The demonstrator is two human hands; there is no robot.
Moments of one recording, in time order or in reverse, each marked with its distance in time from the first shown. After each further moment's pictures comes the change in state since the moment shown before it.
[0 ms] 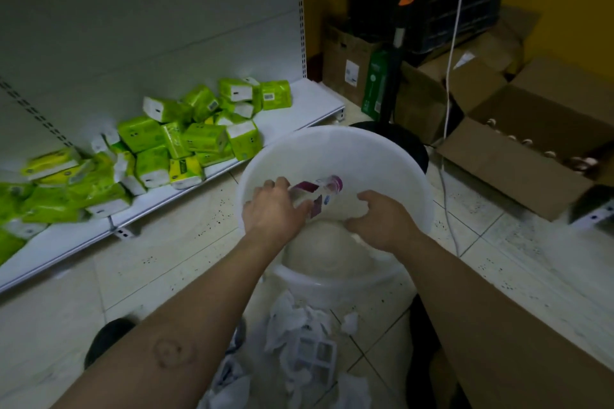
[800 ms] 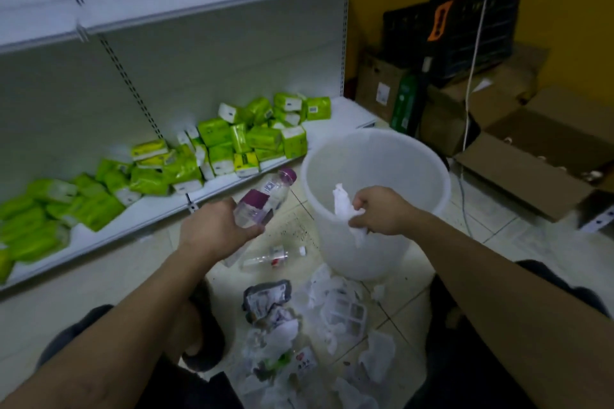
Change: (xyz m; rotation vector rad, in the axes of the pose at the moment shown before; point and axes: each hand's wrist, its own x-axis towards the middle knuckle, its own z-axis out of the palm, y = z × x) left_hand -0.163 -0.166 -0.137 0.195 0.044 -0.083; right_hand -0.131 -0.081 0.018 -0.195 -0.157 -0.254
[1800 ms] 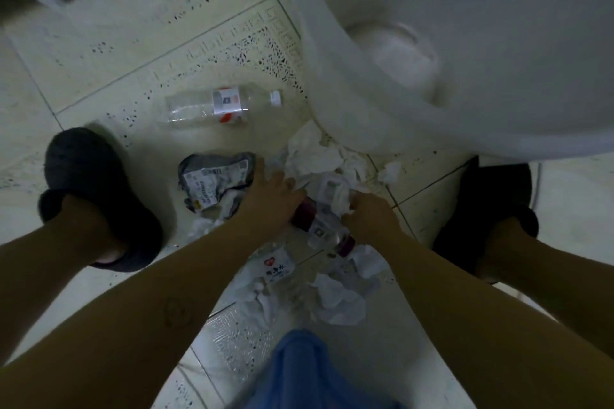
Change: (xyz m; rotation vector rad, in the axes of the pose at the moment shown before) left_hand 0.002 0.047 0.365 0.332 -0.639 0.701; right_hand 0.078 0.196 0.297 -0.033 -0.458 0.554
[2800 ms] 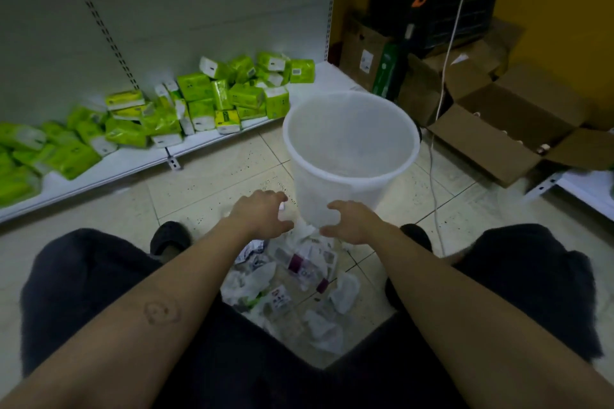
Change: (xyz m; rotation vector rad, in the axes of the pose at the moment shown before) left_hand -0.236 0.039 -0.228 -0.342 0.307 -0.307; right_hand -0.281 -0.038 -0.116 -0.133 0.300 -0.392
